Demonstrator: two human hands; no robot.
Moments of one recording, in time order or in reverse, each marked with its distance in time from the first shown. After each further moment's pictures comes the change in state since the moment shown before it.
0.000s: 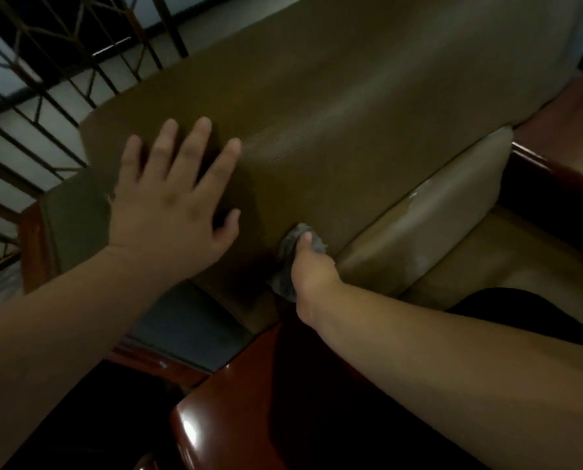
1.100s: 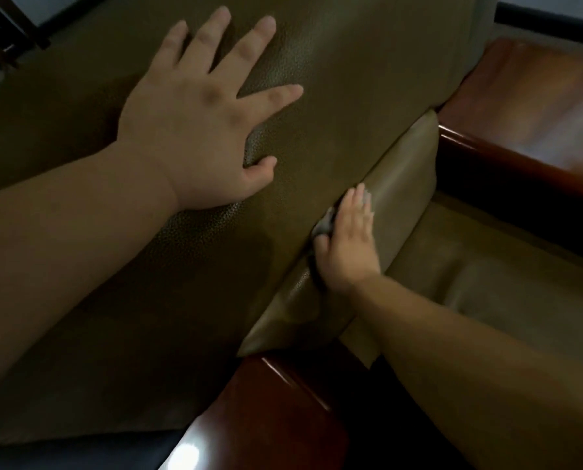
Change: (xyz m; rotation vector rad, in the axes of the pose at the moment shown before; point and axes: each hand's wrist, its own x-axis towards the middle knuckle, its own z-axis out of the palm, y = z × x) left_hand 0.239 0.123 0.026 0.036 0.140 0.473; right_hand 0.131 -0.057 -0.173 -0.819 0.319 -0.744
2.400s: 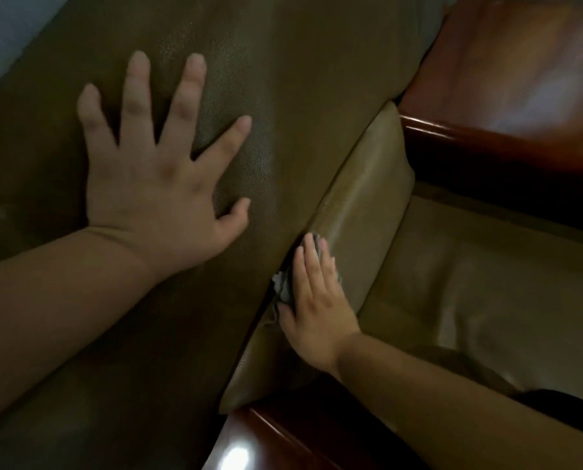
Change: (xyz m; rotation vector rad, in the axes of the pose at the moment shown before) left_hand 0.055 0.044 0.016 0.097 -0.076 -0.051; right_hand -0.021 0.040 0.037 -0.074 0.049 -0.271
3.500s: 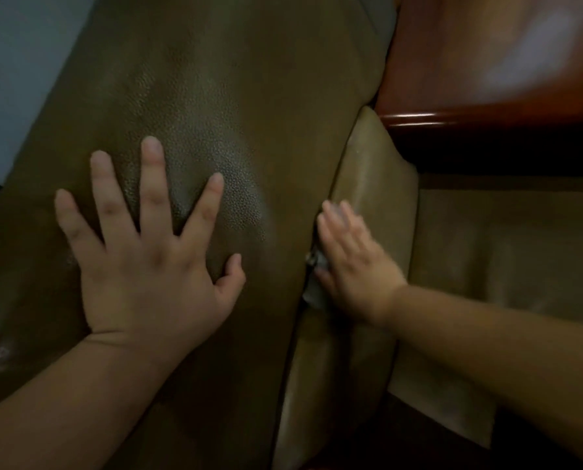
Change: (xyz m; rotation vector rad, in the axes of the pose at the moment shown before) left_hand 0.006 0.003 0.018 0.103 0.040 -0.001; right_hand 0.076 0.062 -0.037 -0.080 0.129 0.033
